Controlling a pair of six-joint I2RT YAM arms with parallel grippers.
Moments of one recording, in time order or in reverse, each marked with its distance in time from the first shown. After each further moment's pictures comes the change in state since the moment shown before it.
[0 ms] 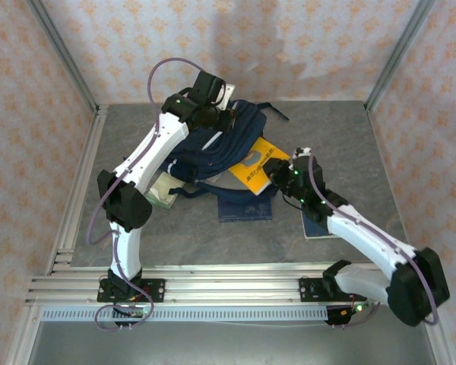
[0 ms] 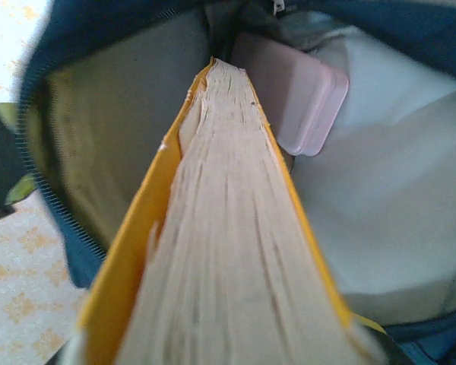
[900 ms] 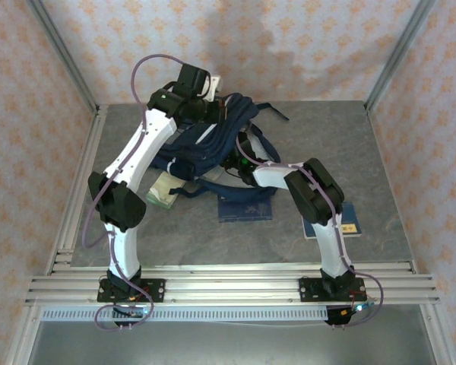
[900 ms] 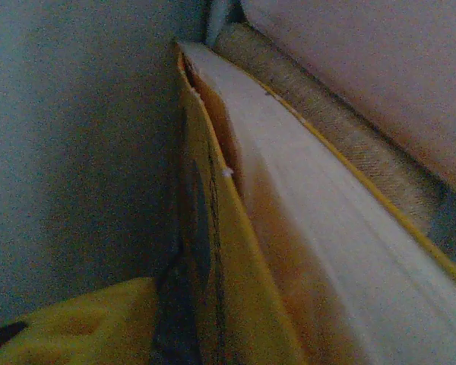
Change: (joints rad) left arm 0.089 -0.034 -0.002 0.027 0.108 -0.116; right arm 0.107 0.983 0.647 0.350 -0.050 0.097
